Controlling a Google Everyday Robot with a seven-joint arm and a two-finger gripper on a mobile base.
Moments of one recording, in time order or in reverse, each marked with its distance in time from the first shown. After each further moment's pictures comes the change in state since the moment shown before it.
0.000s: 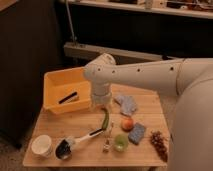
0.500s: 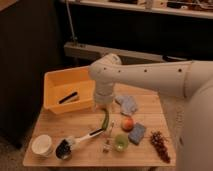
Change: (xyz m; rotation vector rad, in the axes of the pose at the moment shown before) arm 0.001 -0.025 -0.007 -0.075 -0.004 -0.104
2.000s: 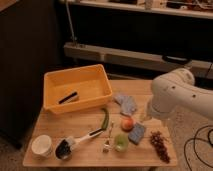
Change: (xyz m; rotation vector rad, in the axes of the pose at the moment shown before) arm 0.084 -0.218 -0.040 0.113 -0.105 0.222
